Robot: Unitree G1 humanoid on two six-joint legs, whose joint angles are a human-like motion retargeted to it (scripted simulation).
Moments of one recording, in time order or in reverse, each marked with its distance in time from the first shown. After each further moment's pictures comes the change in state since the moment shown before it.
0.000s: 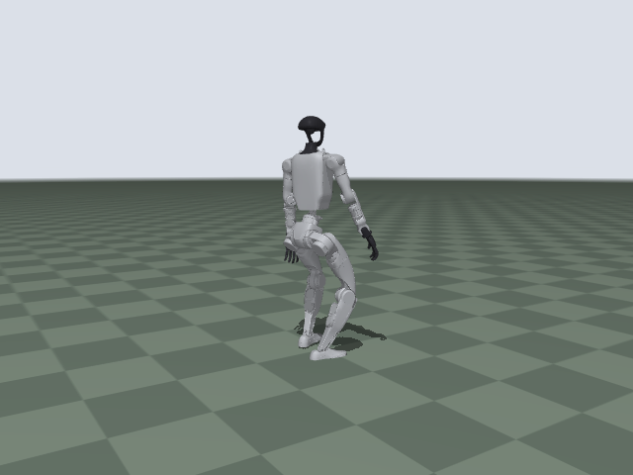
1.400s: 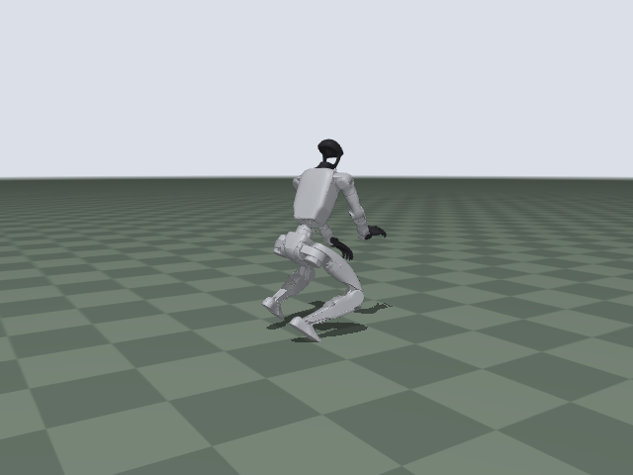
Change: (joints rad) left arm -0.829 -0.274 -0.291 -0.003 0.194 0.090 0.652; right arm -0.671 0.017 0.111 -0.367 -0.201 -0.016 -0.888; waist -0.126 -0.051 0.287; left_leg -0.479 0.020 -0.201 1.110 -0.169 -0.011; right_leg -0.512 -0.236 0.197 1.103 -0.064 -0.016
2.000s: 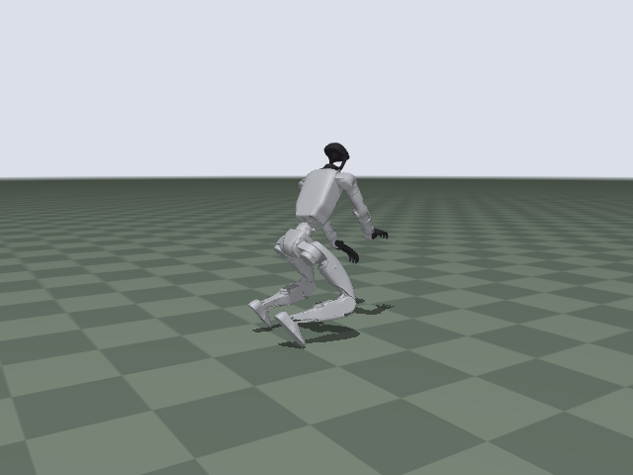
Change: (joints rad) left arm -0.062 0.063 0.007 -0.009 0.034 0.002 0.028; right arm -0.202 0.021 0.150 0.105 -0.162 0.050 0.131; waist 0.035 -0.047 0.036; left_leg 0.216 -0.064 -0.069 -0.151 0.042 -0.024; right_leg 0.138 0.033 0.027 -0.026 0.039 0.039
